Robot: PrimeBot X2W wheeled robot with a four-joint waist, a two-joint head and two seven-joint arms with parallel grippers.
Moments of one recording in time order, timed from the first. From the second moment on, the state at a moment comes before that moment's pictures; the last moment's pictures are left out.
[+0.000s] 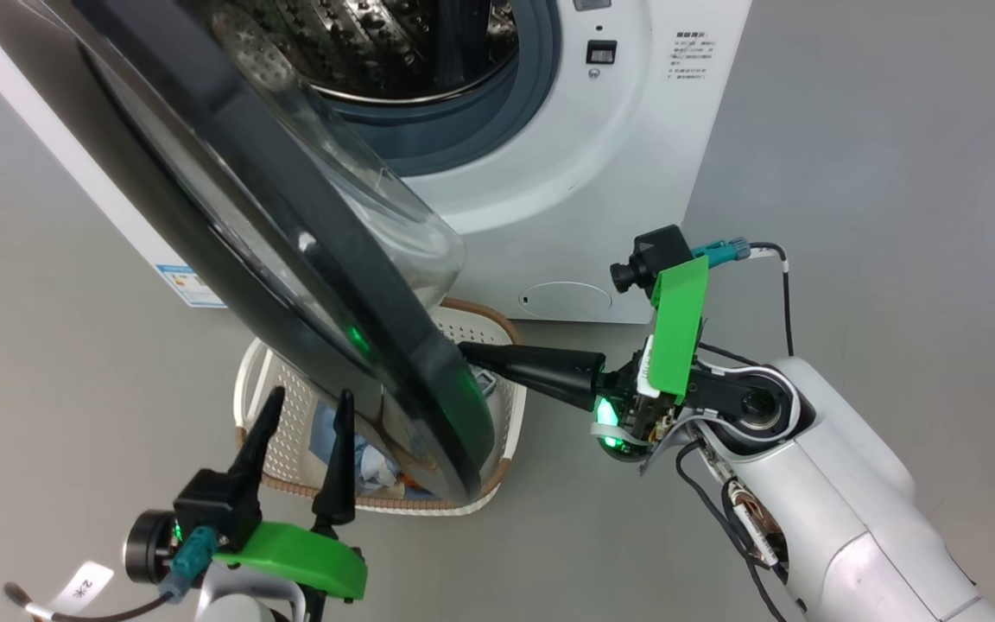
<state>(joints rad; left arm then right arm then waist) -0.23 0.03 -0.27 0.30 -0.26 0.00 -0.25 -0.72 -0.08 0.47 0.51 1.80 0.12 0.85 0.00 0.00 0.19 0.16</state>
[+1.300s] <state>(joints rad) -0.18 0.03 -0.23 0.31 -0.24 -0.01 -0.25 -0.34 -0.21 0.15 0.26 1.86 0.12 0.57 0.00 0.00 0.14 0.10</state>
